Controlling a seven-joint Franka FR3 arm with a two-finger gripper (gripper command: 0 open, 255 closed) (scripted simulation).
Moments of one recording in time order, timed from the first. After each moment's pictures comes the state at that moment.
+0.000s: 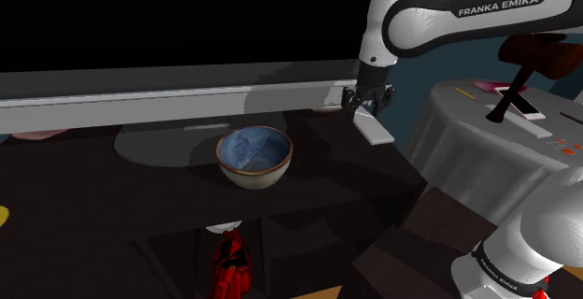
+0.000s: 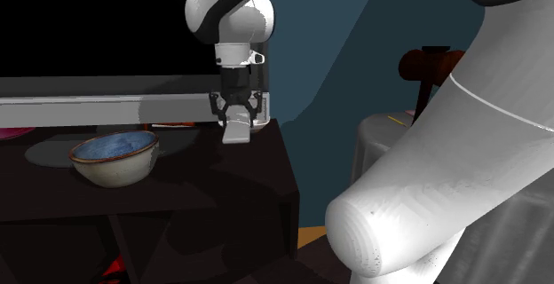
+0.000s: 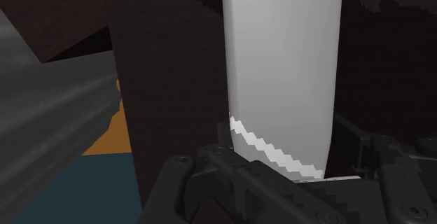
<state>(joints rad) -0.05 -0.36 0.23 -2.25 0.08 1.89 0.56</state>
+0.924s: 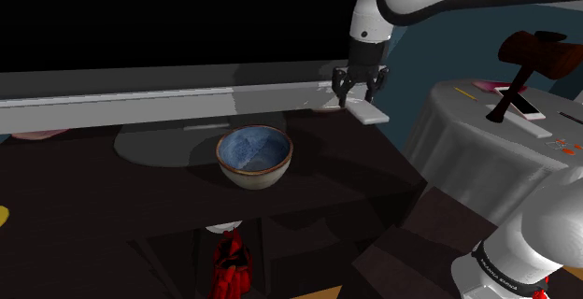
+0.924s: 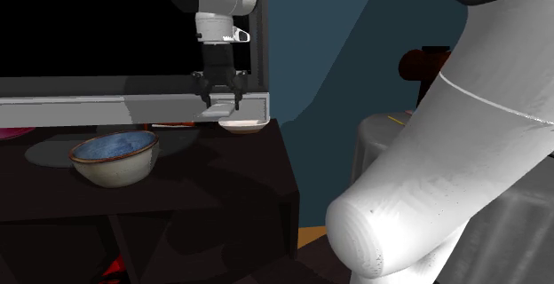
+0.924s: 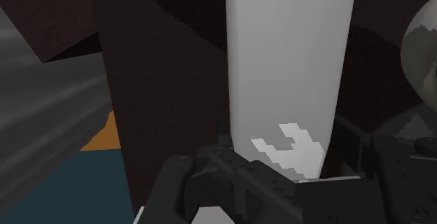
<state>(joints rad) -0.03 -0.31 0.27 -2.06 0.08 1.75 0.63</state>
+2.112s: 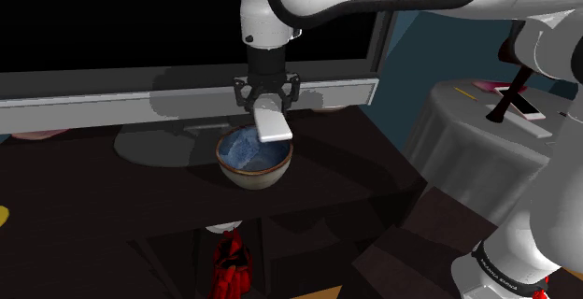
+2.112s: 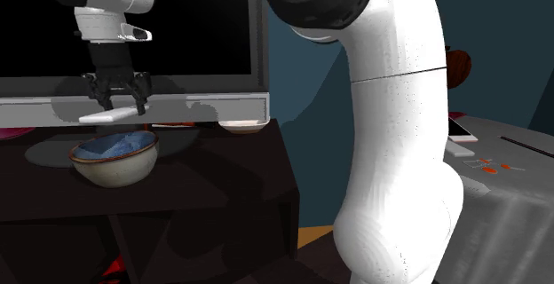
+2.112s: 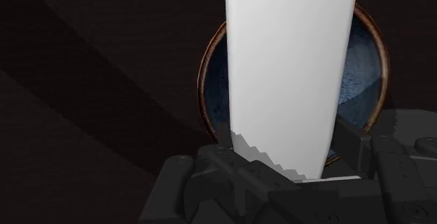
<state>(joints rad) 0.17 0.26 0.51 -1.43 -0.12 1.65 1.10</state>
